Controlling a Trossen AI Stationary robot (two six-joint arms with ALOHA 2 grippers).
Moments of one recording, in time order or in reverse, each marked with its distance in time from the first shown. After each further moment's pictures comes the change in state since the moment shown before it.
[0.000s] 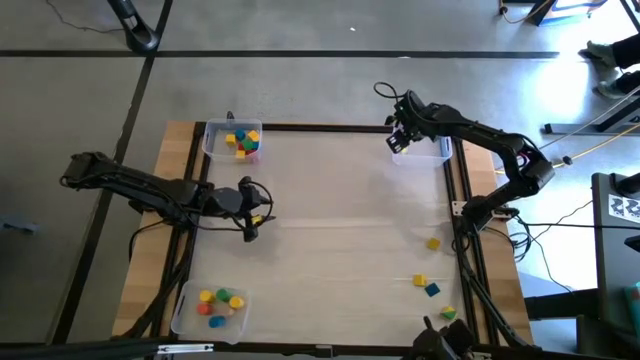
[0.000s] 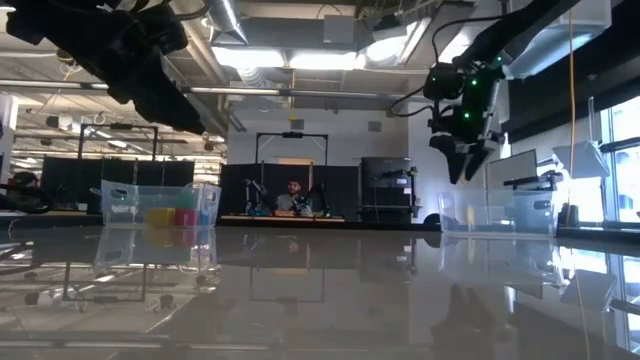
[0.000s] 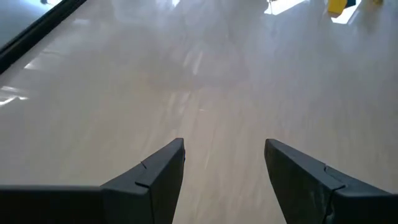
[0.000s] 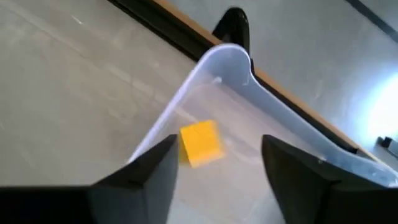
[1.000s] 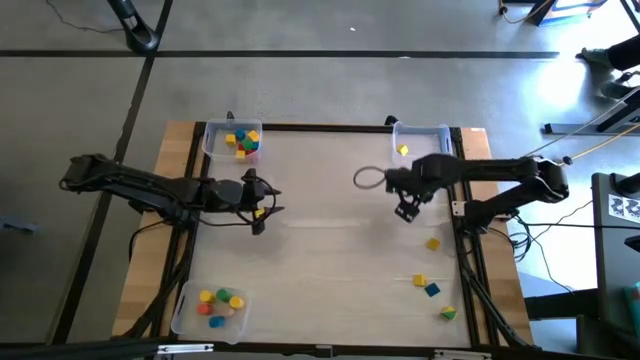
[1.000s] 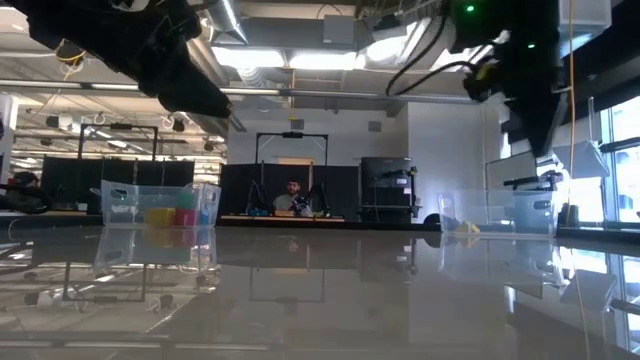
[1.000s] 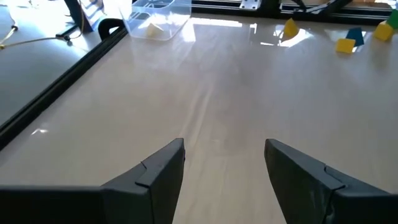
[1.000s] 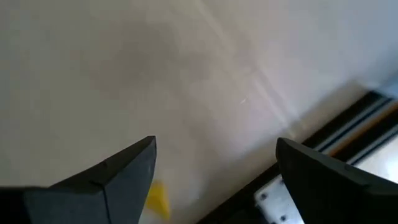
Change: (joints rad) left arm 0.069 0.038 0.000 0.185 -0.014 0.121; right arm 0.720 -0.158 -0.021 -0.620 -0.115 0.497
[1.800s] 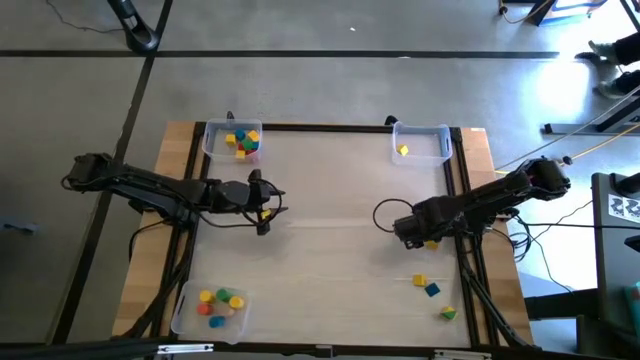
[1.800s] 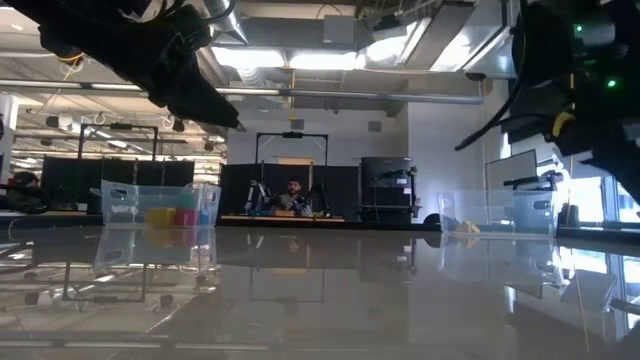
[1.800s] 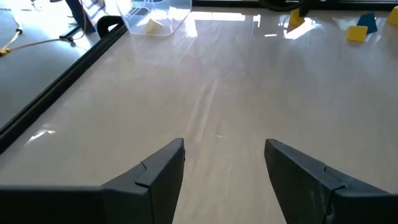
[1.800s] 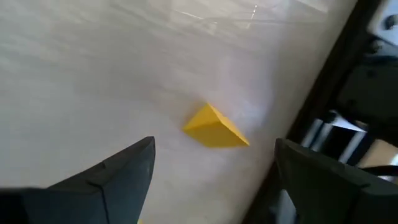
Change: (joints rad) left arm 0.012 0.087 0.000 0.066 0.000 0.039; right arm 0.375 0.001 -0.310 0.144 -0.248 0.968
